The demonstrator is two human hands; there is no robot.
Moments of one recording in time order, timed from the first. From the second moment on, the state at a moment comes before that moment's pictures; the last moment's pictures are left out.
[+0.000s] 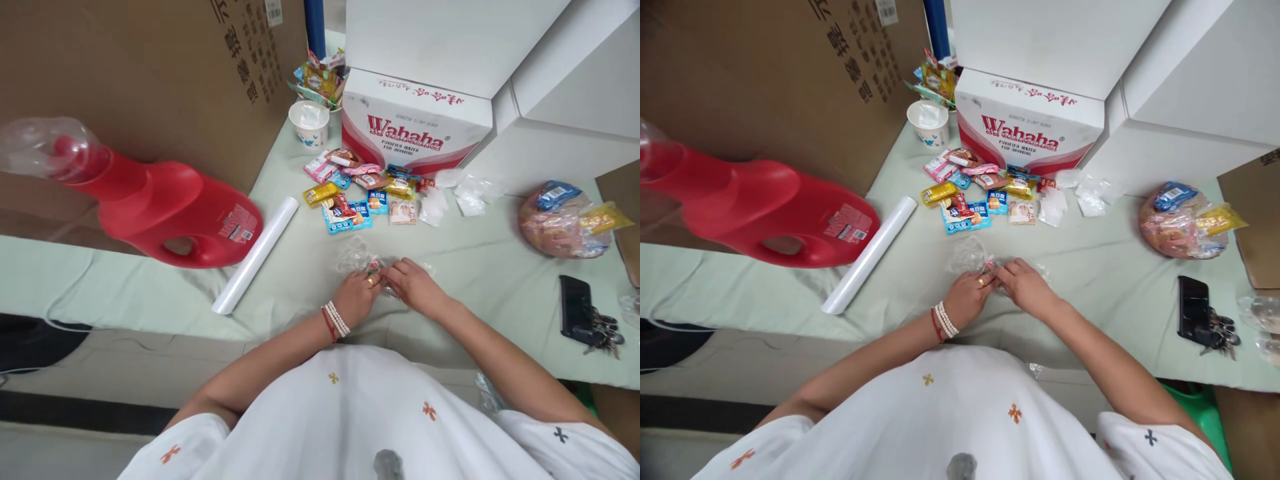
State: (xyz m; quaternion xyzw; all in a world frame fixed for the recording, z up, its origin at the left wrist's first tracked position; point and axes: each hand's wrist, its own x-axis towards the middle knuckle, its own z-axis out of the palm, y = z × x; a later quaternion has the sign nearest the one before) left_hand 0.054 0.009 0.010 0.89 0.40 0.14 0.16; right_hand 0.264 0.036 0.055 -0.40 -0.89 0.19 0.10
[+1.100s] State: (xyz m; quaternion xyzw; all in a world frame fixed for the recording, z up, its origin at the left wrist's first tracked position) left_hand 0.034 0.042 0.061 0.55 0.58 0.23 0.57; right_hand 0.252 -0.011 0.013 -0.44 -0.87 0.16 0.16
